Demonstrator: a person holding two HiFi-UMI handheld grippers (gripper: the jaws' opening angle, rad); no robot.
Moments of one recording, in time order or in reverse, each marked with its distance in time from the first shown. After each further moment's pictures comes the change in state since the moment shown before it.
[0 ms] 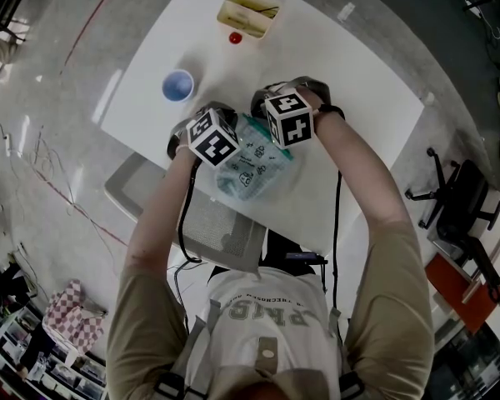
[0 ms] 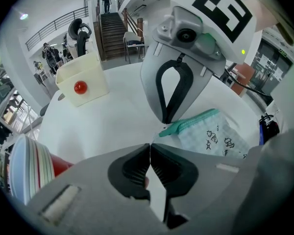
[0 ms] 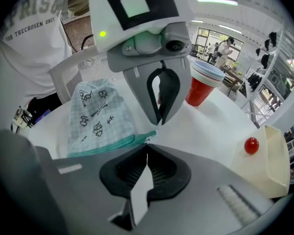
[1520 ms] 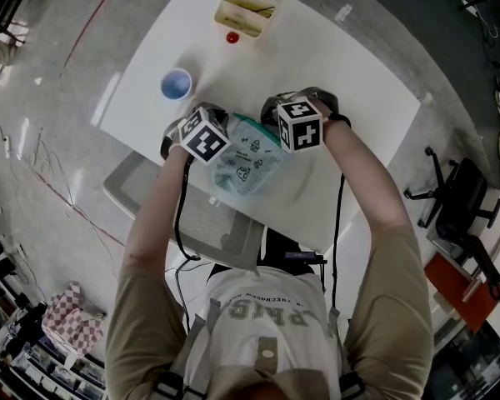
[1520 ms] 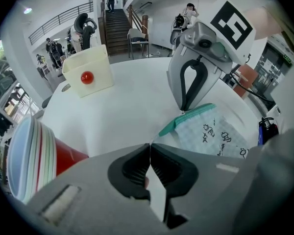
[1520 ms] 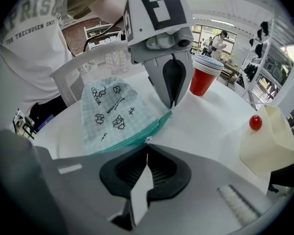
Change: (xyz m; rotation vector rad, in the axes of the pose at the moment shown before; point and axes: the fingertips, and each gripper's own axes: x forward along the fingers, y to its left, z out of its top) left arm -0.003 0.003 -0.019 -0.052 0.031 -0.007; right arm -0.005 0.033 -0.019 0.095 -0.007 0.017
